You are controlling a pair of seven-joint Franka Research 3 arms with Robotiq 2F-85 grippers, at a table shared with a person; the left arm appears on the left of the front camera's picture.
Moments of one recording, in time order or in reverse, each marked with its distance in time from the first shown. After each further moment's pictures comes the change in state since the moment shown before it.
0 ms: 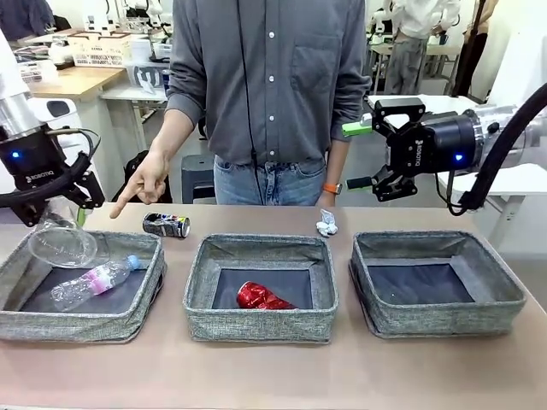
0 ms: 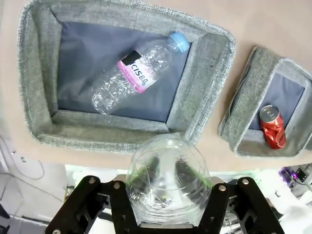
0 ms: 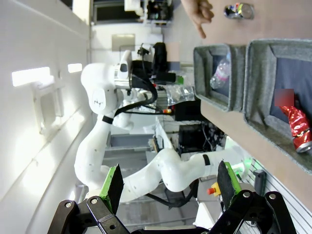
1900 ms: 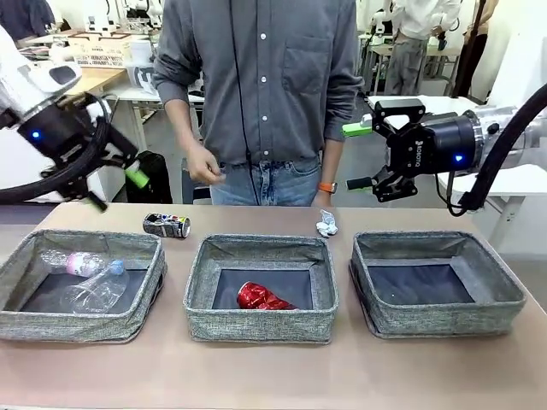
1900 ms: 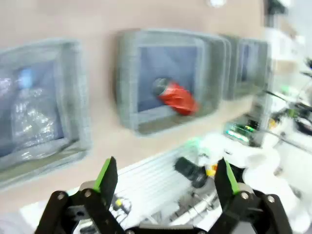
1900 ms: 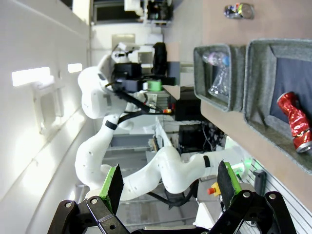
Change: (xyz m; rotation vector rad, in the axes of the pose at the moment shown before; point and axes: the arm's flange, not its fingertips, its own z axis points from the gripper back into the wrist) left arm -0.018 -0.058 0.030 -0.475 -0.034 -0.286; right arm 0.000 0.000 0.000 0.000 0.000 0.000
